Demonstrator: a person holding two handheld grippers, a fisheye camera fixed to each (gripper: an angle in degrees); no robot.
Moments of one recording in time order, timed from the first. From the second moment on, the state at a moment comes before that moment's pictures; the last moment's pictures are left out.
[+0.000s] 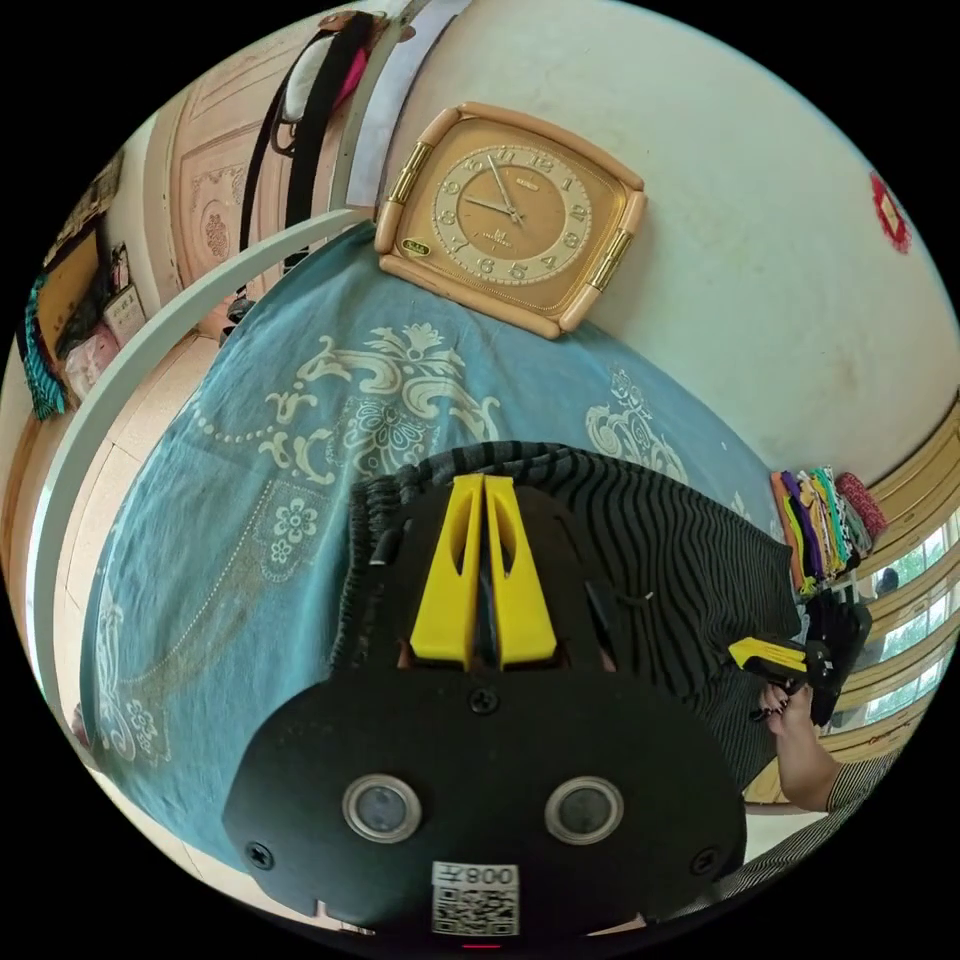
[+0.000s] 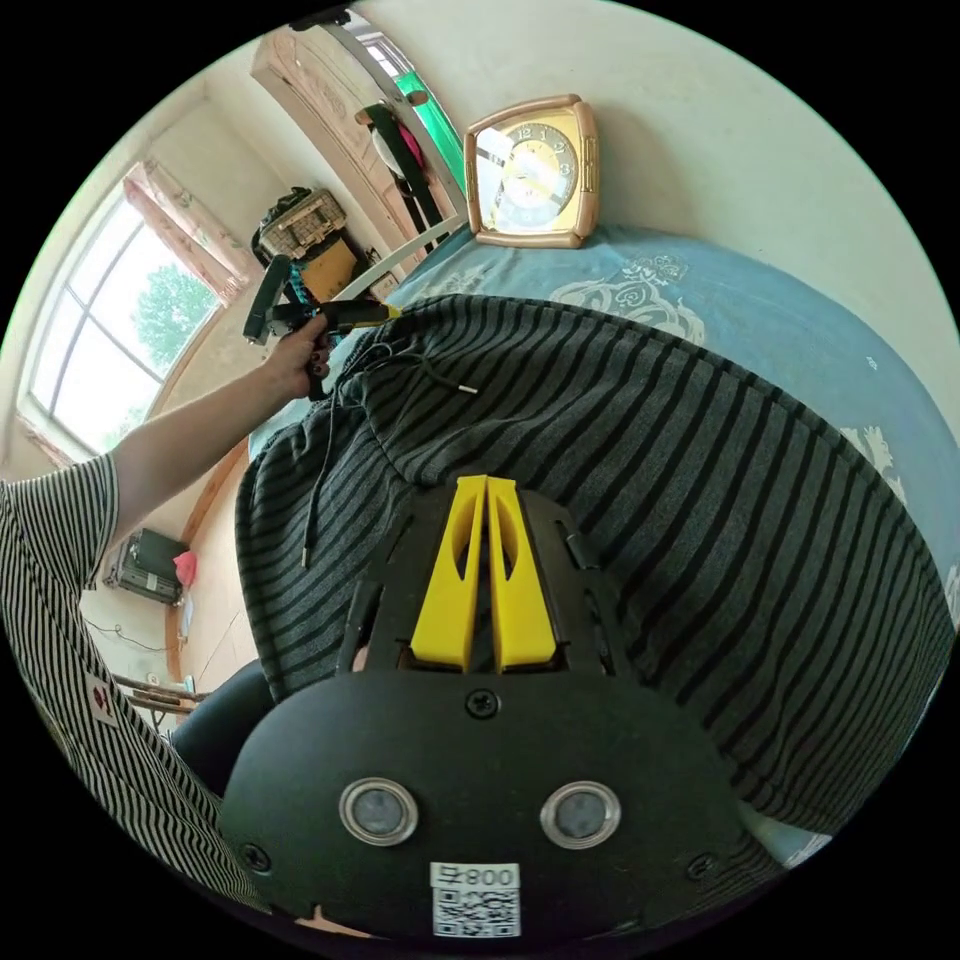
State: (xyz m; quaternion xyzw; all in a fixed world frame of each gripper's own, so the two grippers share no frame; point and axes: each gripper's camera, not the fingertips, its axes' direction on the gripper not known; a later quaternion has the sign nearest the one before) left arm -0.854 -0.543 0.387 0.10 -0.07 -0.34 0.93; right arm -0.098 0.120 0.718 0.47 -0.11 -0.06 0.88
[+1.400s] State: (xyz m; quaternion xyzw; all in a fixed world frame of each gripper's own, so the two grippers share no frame) left arm -1.019 -0.598 0.482 -0.13 -0.09 -0.21 0.96; right arm -0.091 -0.043 0.569 0.34 0.14 -0.10 0.92
